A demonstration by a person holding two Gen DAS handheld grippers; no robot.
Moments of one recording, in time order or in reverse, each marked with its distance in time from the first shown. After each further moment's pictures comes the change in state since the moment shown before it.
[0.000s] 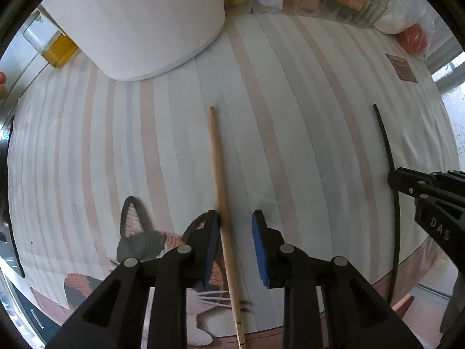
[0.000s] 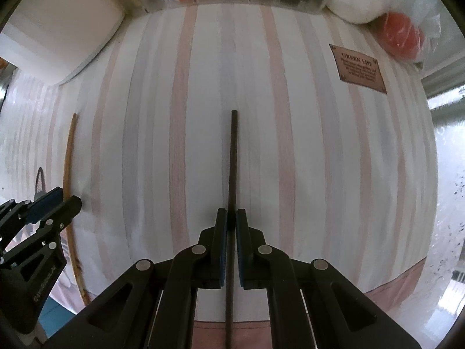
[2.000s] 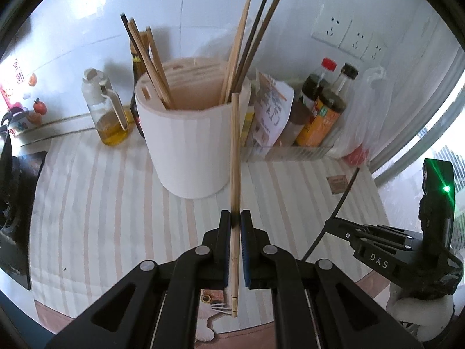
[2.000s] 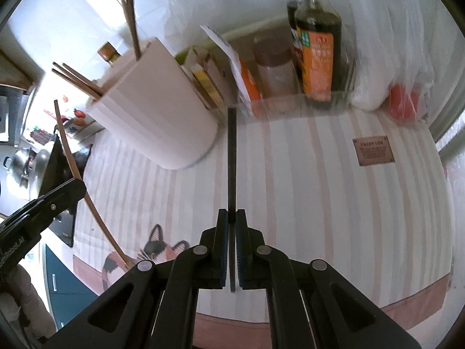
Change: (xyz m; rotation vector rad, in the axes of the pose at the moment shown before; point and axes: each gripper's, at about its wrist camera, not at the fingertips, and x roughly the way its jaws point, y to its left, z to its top) left arm -0.197 0.052 0.000 -0.109 -0.437 -0.149; right arm -0.144 0.009 -0.008 0.038 -0.369 0.349
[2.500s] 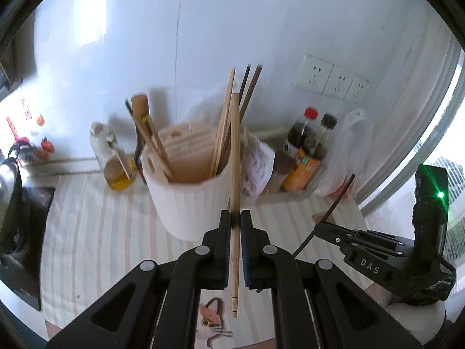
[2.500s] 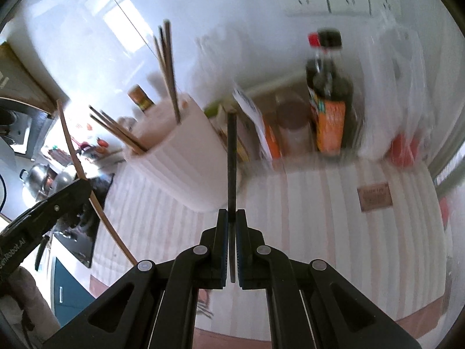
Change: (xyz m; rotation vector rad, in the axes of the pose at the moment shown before) left arm -0.055 -0.012 0.040 0.032 -0.164 -0.014; right arm -0.056 0.027 0.038 -0.032 -0.164 0.060
